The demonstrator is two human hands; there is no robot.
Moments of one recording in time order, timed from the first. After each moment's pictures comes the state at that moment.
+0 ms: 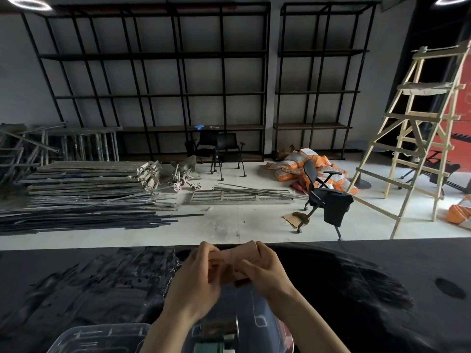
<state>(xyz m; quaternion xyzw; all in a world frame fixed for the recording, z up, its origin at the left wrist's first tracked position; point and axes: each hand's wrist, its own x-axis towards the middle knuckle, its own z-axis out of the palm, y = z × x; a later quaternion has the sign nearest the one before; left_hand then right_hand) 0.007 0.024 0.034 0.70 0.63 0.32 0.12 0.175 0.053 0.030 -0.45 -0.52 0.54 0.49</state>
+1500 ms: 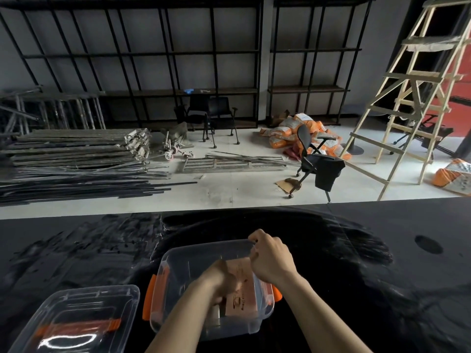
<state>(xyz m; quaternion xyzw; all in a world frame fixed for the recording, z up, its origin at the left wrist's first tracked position) 0.083 0.035 -0.023 0.52 0.71 0.07 0.47 0.218 0.054 -0.020 -0.66 -0.70 0.20 0.21</state>
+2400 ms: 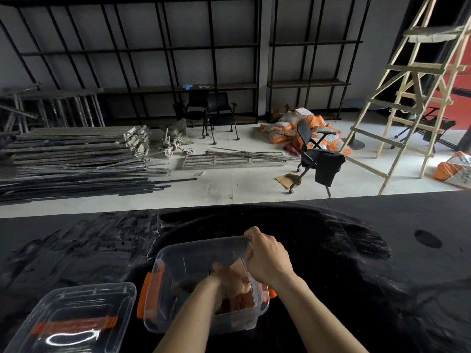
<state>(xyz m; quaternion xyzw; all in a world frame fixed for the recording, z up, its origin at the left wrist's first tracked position) 0.109 0.028 -0.021 0.53 0.71 0.03 0.47 0.221 0.049 -0.022 -0.63 -0.72 0.19 0.21</state>
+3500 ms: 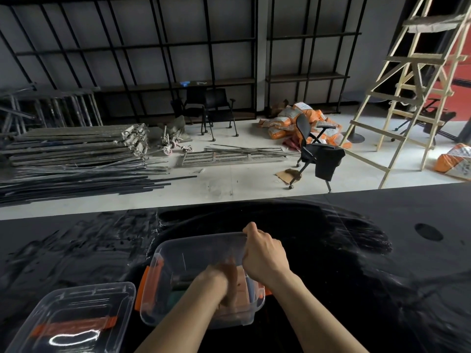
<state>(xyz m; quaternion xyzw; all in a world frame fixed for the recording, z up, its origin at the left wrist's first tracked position) 0.109 0.041 -0.018 0.71 0.62 -0.25 0.22 0.215 0.046 -0.018 -0.64 -0.72 0.16 0.20</state>
